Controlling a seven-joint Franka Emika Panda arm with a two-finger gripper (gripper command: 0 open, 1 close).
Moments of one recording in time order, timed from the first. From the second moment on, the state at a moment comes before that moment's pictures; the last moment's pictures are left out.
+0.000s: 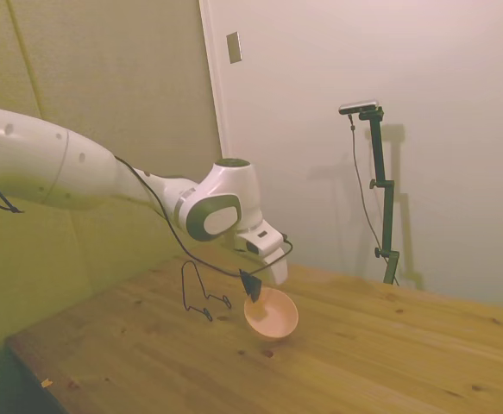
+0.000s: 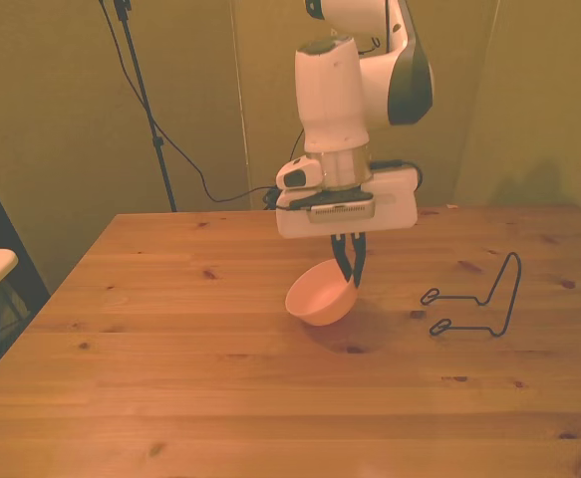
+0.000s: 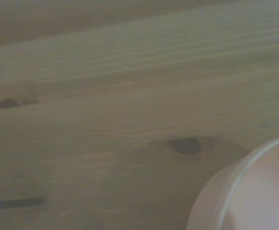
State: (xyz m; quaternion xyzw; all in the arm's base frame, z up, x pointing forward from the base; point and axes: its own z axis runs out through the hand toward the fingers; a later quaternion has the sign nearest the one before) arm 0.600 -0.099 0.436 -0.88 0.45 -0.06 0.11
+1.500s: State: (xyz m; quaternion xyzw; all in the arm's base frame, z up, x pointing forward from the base) arm 0.604 0.003 0.436 -0.85 0.30 0.04 0.43
